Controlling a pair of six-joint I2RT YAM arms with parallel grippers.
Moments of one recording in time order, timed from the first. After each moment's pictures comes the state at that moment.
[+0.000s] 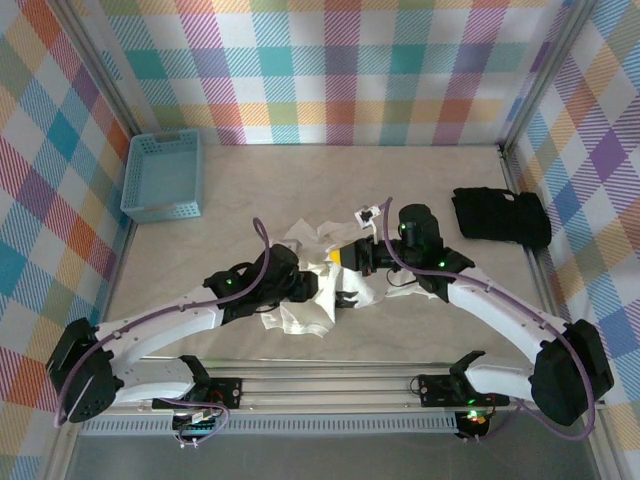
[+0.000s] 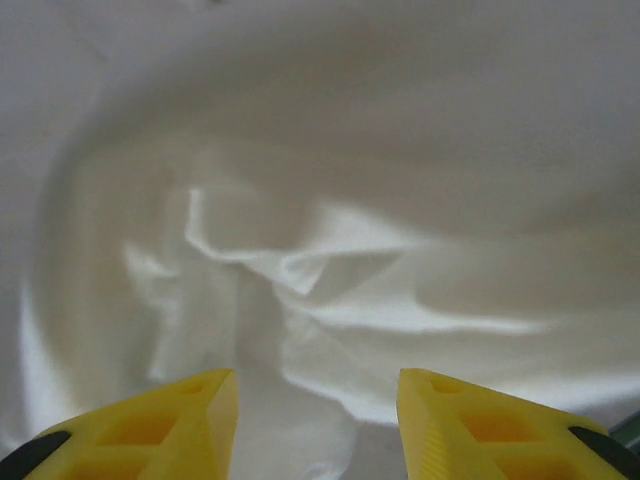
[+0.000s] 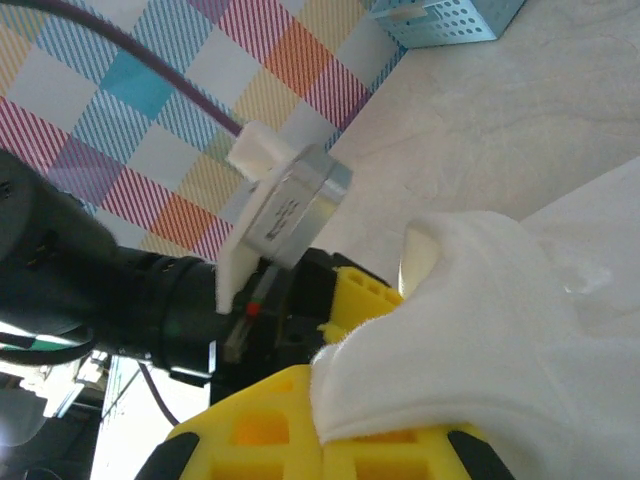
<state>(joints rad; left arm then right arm) -0.86 1.19 0.78 -0.39 -0.08 -0.76 0.59 1.19 0.78 0.03 -0.79 0.54</state>
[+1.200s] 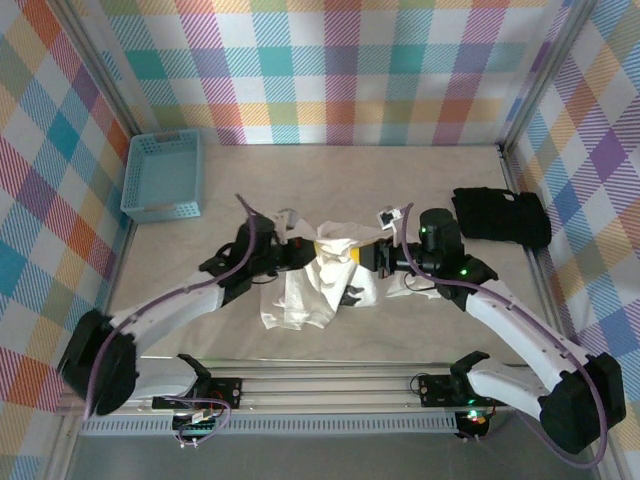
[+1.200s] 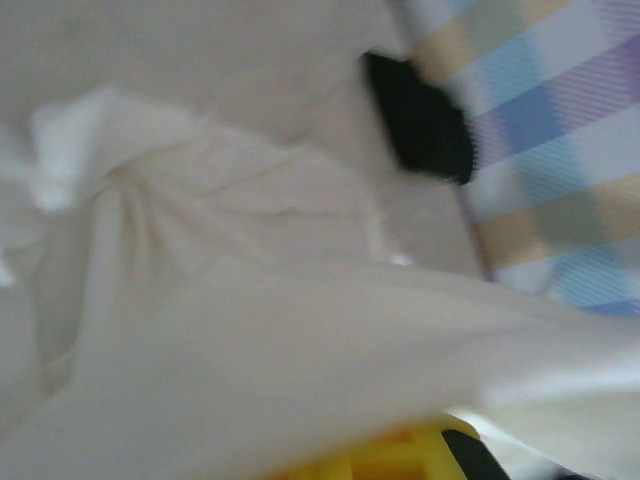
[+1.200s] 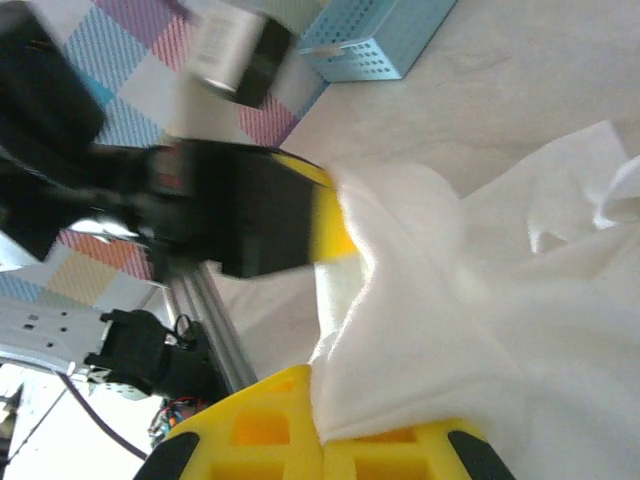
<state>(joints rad) -0.62 1.20 0.75 0.02 0.32 -0.73 0.51 1.03 0.78 -0.18 -0.68 0.40</state>
